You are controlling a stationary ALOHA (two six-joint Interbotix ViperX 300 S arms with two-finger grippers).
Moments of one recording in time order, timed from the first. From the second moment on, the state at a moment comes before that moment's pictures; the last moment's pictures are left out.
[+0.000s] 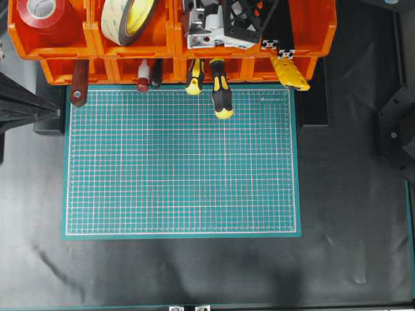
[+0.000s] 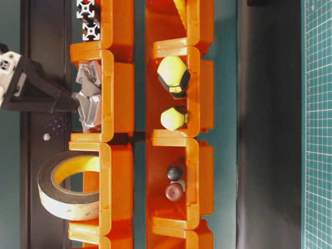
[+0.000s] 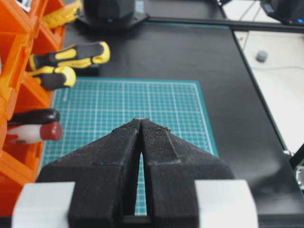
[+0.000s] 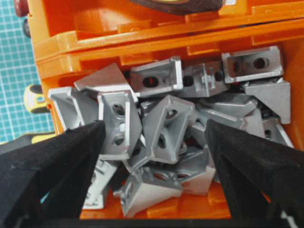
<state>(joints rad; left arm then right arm) -0.08 -0.93 0.97 0.04 0.17 -0.12 -0.21 0.03 -0.20 -0.14 1.32 -0.10</state>
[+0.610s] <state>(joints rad) -0.08 -0.93 0.97 0.04 0.17 -0.12 -0.19 0.06 -0.20 -0.15 1.36 -0.09</state>
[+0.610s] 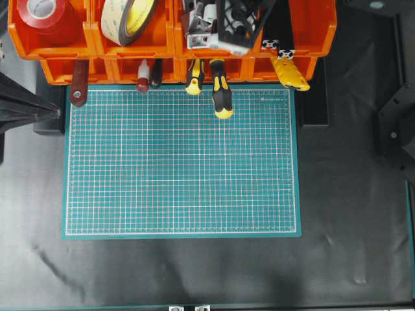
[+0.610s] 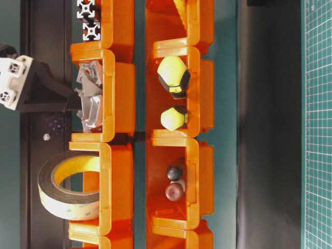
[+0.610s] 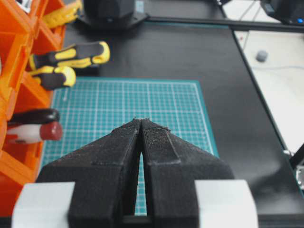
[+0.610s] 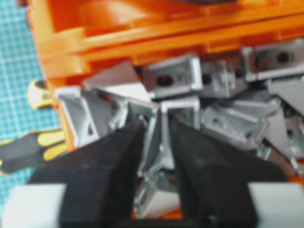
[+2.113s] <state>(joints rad) -0.09 -1.00 0.97 0.04 0.18 -0.13 0.36 -0.52 0.45 -0.26 0.93 0.04</state>
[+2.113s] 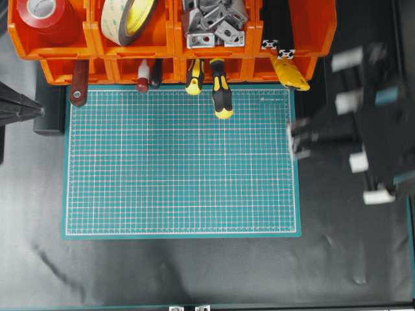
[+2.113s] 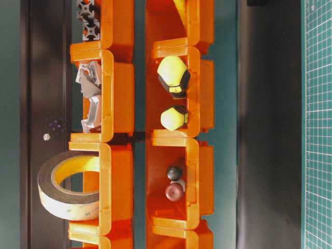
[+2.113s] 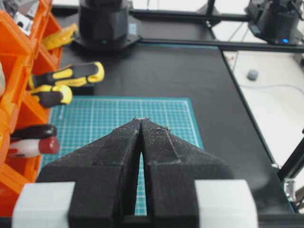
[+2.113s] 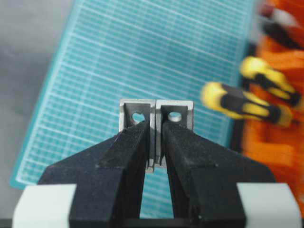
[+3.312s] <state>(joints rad) -0.09 -1.02 0.97 0.04 0.17 -0.13 0.33 0.19 0.40 -0.63 0.61 0.06</state>
